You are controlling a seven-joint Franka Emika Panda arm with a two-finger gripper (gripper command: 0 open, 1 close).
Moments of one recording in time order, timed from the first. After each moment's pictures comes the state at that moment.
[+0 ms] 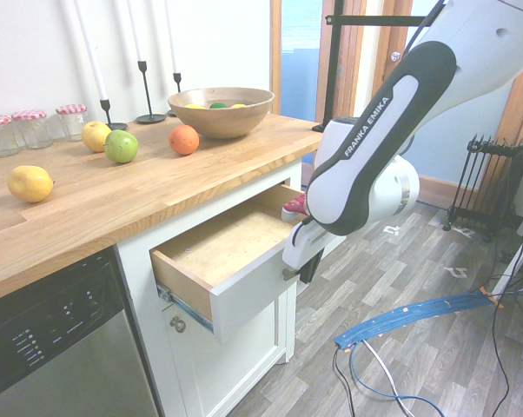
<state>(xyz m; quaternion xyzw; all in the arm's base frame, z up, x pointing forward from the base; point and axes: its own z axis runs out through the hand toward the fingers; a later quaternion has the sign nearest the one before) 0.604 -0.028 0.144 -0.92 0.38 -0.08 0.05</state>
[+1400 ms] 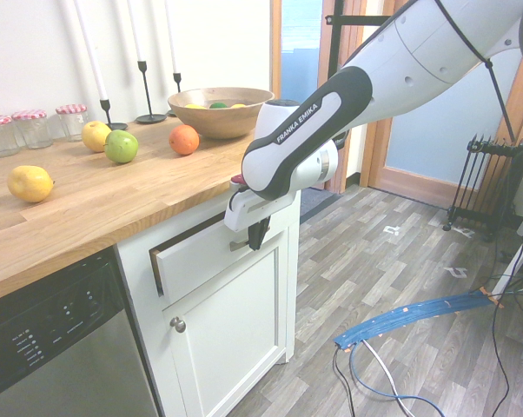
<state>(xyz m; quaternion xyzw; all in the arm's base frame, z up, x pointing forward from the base) 0.742 -0.040 0.157 -0.91 0.40 -0.10 0.05</state>
